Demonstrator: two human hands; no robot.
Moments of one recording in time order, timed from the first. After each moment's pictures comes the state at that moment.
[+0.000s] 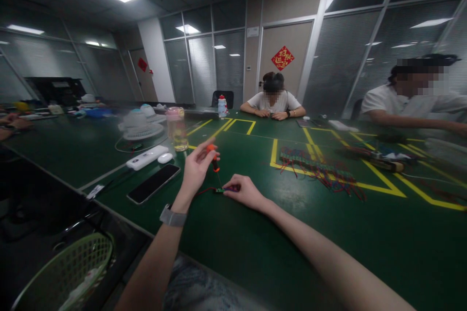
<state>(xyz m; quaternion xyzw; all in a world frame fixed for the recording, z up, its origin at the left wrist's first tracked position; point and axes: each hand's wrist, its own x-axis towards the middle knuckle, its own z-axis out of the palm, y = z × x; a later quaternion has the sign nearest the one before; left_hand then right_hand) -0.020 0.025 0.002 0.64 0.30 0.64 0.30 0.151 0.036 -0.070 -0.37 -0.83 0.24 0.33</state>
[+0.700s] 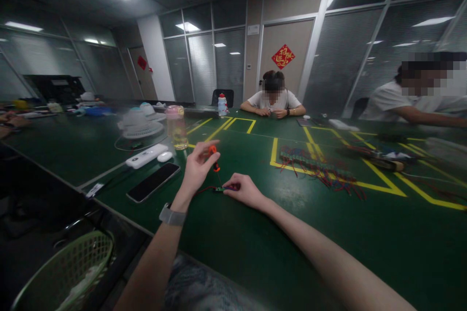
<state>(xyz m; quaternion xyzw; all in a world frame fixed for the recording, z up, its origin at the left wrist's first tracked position) -0.019 0.023 0.002 0.66 0.31 0.63 0.27 0.151 0.035 -0.070 -0.37 -0.83 0.24 0.34</state>
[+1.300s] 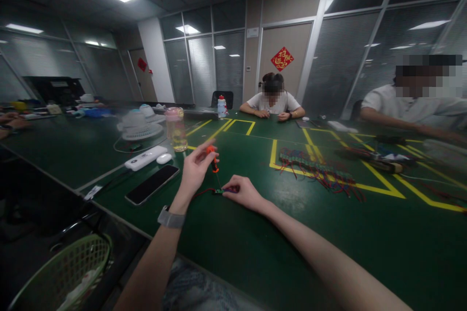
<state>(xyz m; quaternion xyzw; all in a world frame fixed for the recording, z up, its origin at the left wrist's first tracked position) -0.020 0.023 0.003 0.64 0.30 0.64 0.30 0.151 0.033 -0.067 -0.37 -0.83 0.24 0.33</state>
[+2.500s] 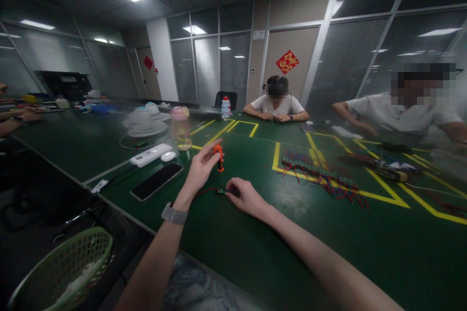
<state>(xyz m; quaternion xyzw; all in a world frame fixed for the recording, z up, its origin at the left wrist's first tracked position) -0.022 0.029 -0.002 0.65 0.28 0.62 0.34 0.150 0.023 -0.068 -0.34 -0.87 0.15 0.33</state>
